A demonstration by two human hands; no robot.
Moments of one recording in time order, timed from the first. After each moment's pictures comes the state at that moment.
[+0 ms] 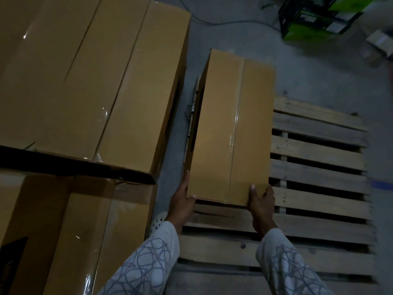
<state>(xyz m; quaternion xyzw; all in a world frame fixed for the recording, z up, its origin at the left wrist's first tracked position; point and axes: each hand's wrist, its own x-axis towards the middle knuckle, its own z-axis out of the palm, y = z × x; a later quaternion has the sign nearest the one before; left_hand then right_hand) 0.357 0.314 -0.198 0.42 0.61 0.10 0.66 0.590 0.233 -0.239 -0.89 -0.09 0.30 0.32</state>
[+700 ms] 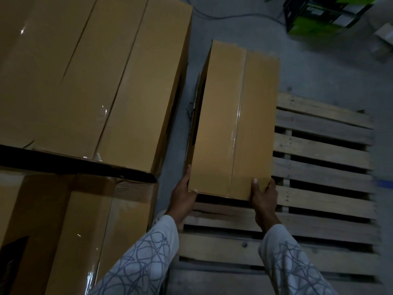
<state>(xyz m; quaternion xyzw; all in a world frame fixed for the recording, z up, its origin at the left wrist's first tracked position) 0.359 0.329 -0.202 0.43 0.61 0.10 0.66 0.597 0.251 -0.234 -0.90 -0.11 0.30 0.29</state>
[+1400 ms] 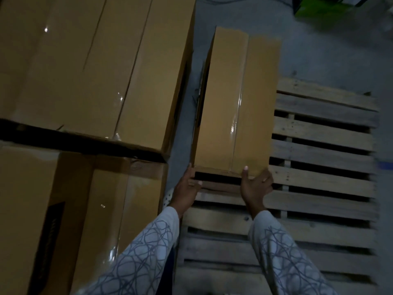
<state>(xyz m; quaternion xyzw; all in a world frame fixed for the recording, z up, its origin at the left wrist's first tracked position) 0.329 0.281 -0.171 0.40 0.61 0.07 0.68 0.531 0.236 -0.168 -0.93 -0.13 0.29 0.18</state>
